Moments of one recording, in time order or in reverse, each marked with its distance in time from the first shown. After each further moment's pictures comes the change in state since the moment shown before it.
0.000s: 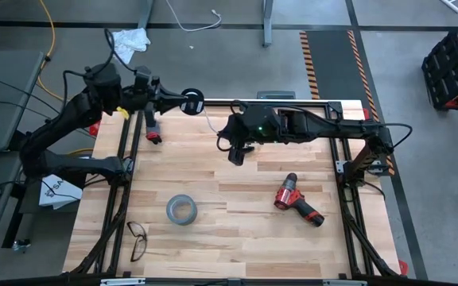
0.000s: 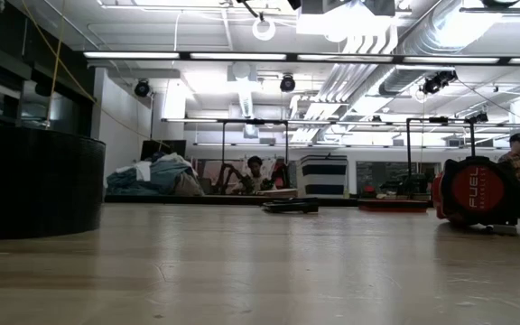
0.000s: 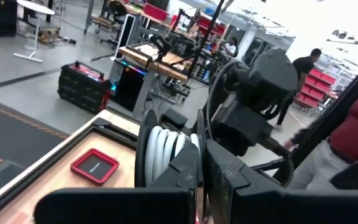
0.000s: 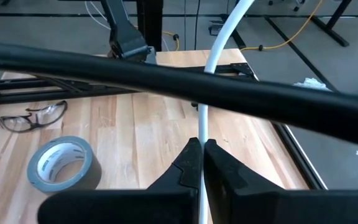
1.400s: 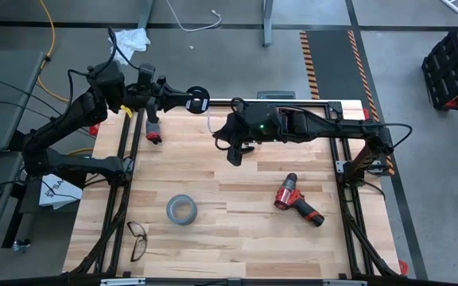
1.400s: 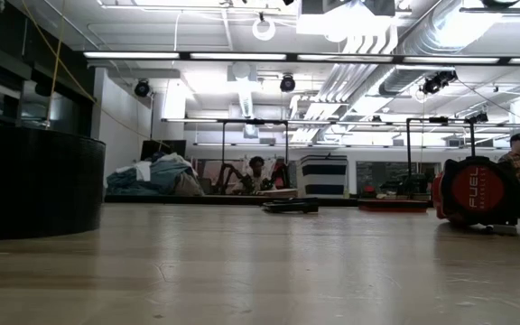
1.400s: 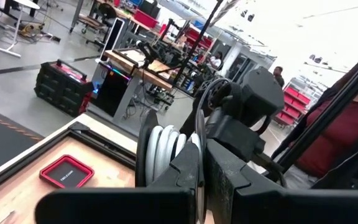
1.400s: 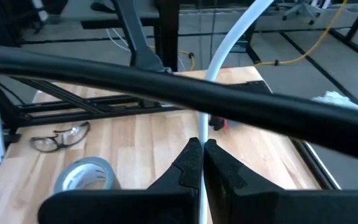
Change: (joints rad) left arm -0.008 0.039 0.001 0.109 0.026 -0.130; right arm 0.000 0.001 0.000 0.082 -0.071 0.028
